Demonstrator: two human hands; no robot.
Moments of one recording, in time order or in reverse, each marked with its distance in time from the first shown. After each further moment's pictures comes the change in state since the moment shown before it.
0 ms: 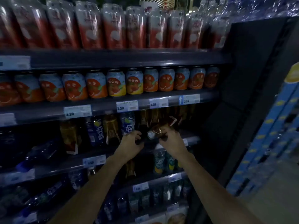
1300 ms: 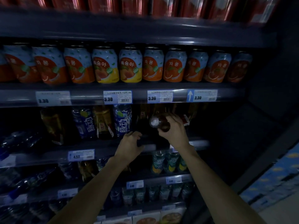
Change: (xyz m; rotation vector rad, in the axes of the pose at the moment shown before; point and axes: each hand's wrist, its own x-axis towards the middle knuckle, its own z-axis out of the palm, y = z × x) left_hand 0.034 -0.026 0.064 0.133 0.116 -0.073; right_hand 0.085 0.071 0.027 -0.082 0.134 -0.332
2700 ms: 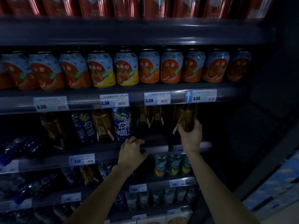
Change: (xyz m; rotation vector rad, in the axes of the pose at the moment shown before) left_hand -0.008 0.010 0.013 0.242 0.012 -0.047; right_hand -0.018 0.043 -0.002 0.475 0.336 0.623
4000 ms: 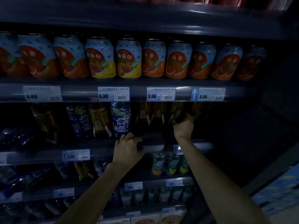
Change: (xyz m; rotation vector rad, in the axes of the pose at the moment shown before) left_hand 0.001 -0.004 -0.002 0.044 0.007 -0.036; right_hand 0.033 -0.001 0.046 -0.291 -0.015 -0.062
